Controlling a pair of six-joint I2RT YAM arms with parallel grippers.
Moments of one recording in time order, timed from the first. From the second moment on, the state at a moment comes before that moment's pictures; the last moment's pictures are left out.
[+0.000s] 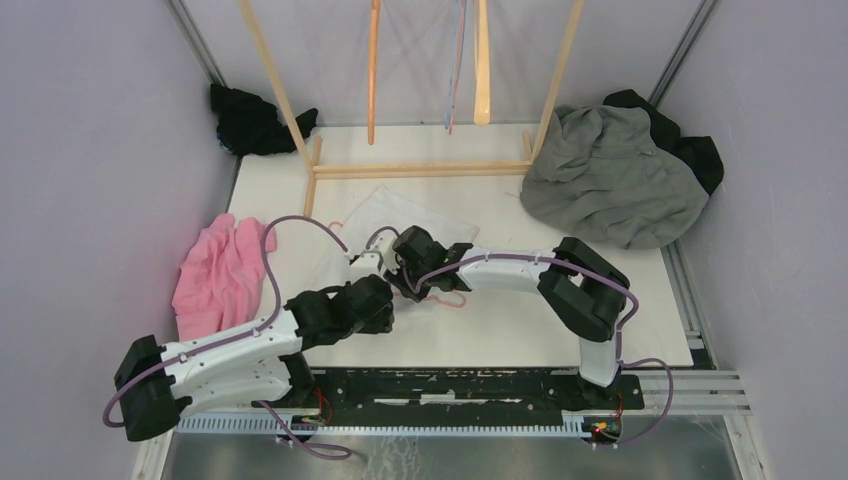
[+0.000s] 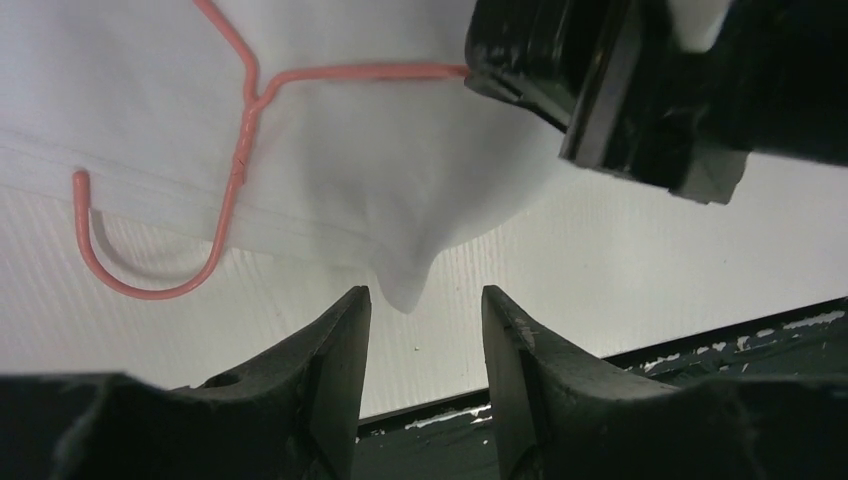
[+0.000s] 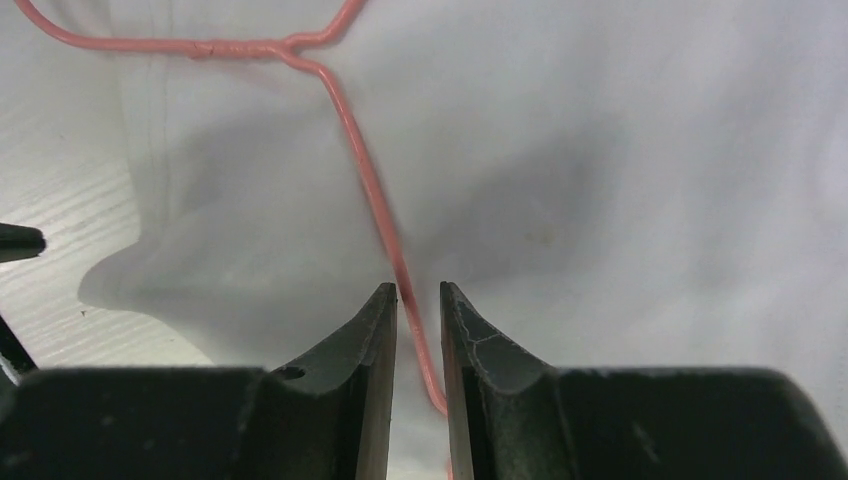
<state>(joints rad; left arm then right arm) -1.02 0.94 0.58 -0.65 -0.35 -0.85 1.01 1.89 1.21 -0.19 -0.10 -0.08</state>
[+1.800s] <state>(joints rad) -1.02 0.73 0.62 -0.72 -0.62 -0.90 0.73 1.79 1.06 0.01 -0.65 0.20</state>
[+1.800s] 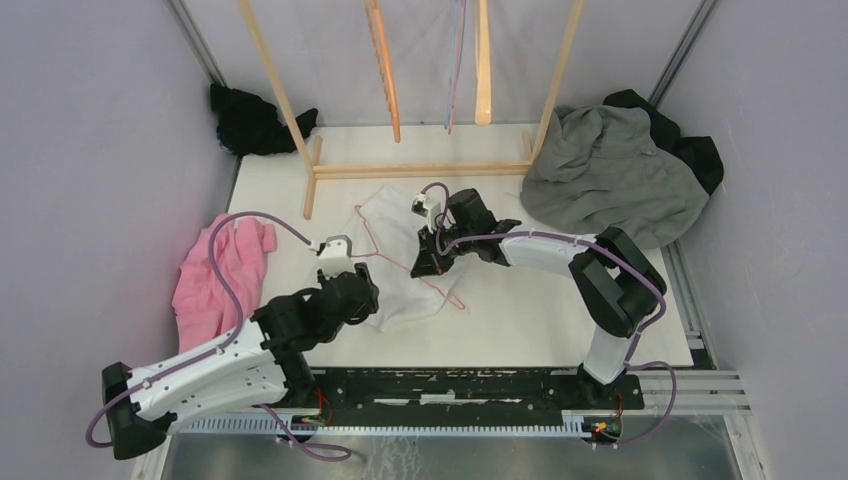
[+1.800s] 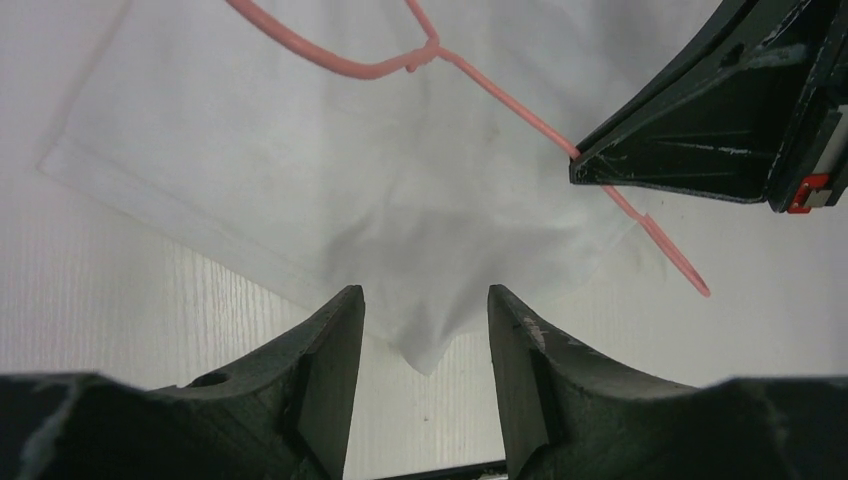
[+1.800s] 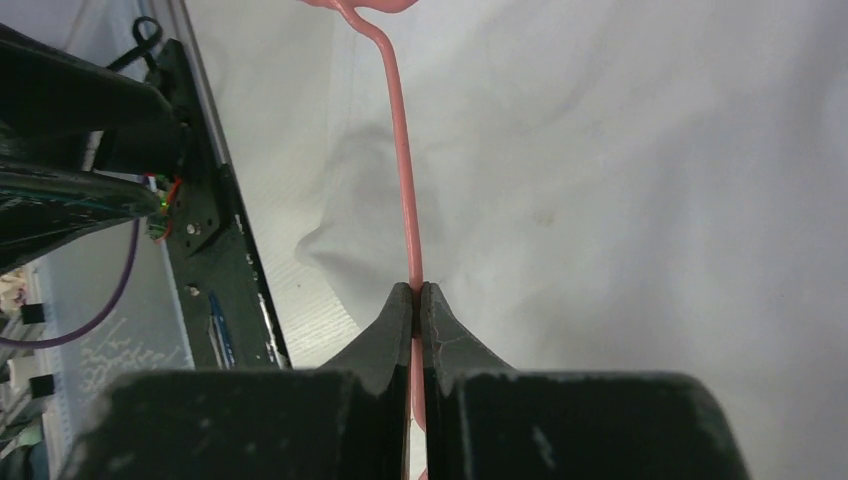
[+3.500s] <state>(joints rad) -0.78 1.28 0.94 -0.48 -0.60 -0.78 0.72 1.75 0.99 0.11 -0.62 0.24</state>
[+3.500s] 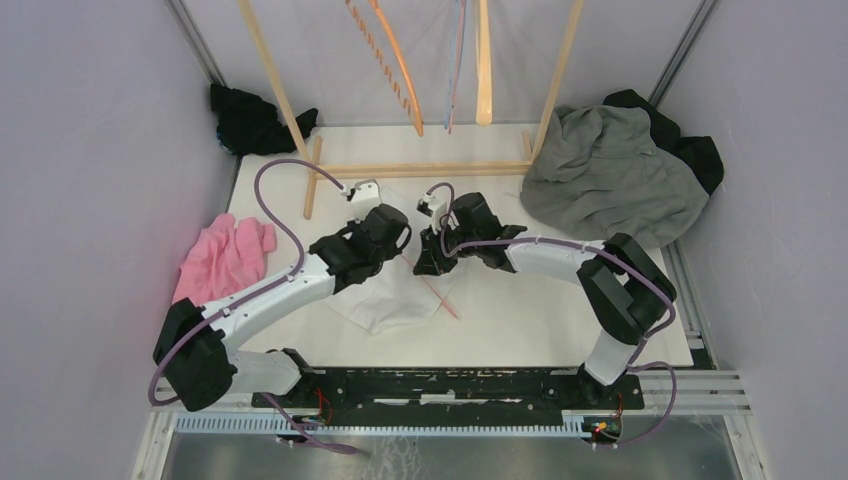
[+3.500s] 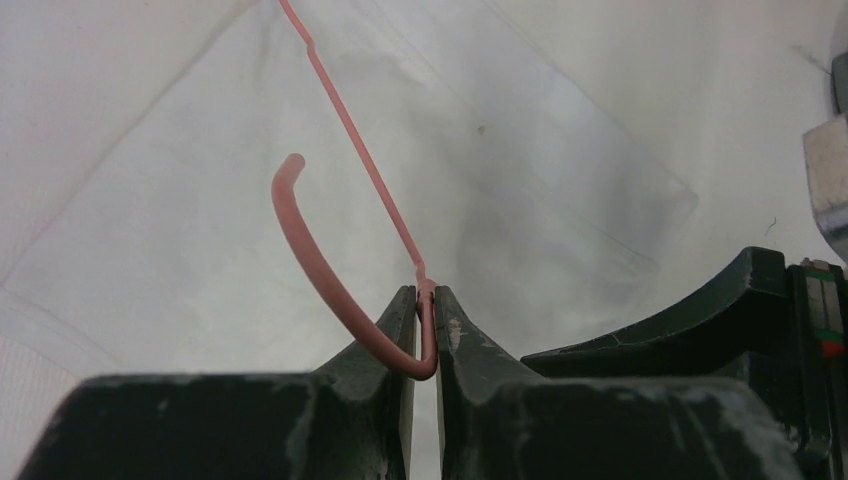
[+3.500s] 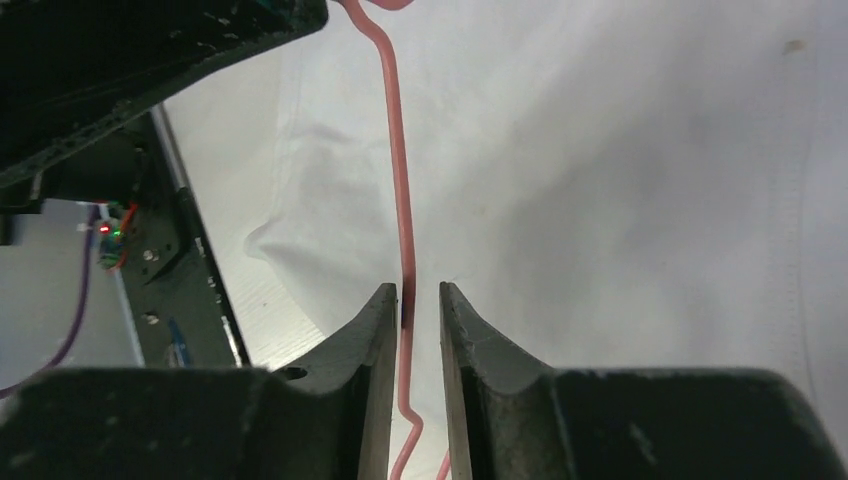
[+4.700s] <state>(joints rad) -0.75 1.28 0.94 -0.46 -0.52 -0.74 0.98 1.64 0.84 0.25 0.11 0.08</state>
